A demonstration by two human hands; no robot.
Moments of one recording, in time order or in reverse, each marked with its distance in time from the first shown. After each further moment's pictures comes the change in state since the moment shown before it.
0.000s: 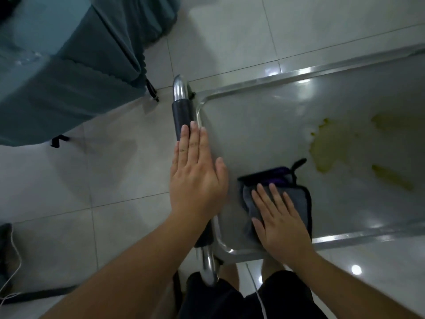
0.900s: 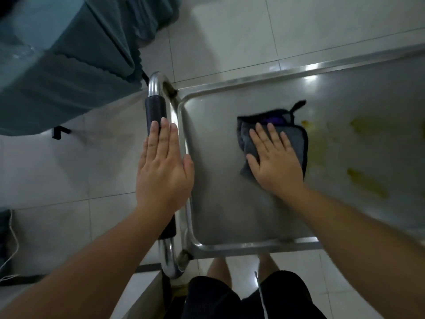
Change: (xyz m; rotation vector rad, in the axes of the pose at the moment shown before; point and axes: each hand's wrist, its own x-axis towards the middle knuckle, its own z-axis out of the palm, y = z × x) left_hand 0.001 0.008 0.003 0.184 -0.009 -0.063; right_hand 0.121 0.092 -0.062 -0.011 0.015 0.030
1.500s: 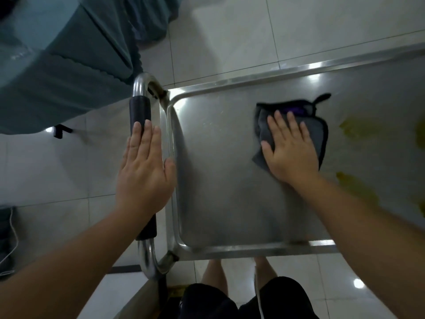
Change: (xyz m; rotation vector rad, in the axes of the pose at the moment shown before) left_hand -0.001 -0.011 0.014 0.034 0.065 0.026; right_hand 0.016 0.067 -0.009 0.005 -0.009 0.098
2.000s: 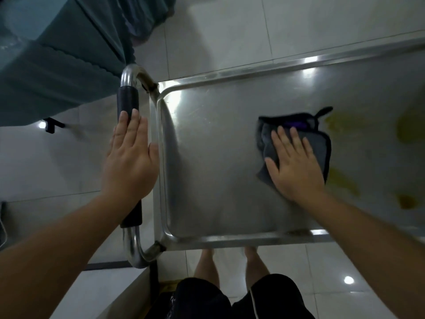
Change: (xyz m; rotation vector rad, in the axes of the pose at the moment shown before) left_hand 0.006 0.001 0.000 -0.015 0.002 -0.042; right_hand -0.066 0.033 -0.002 -0.017 -0.032 -0.032
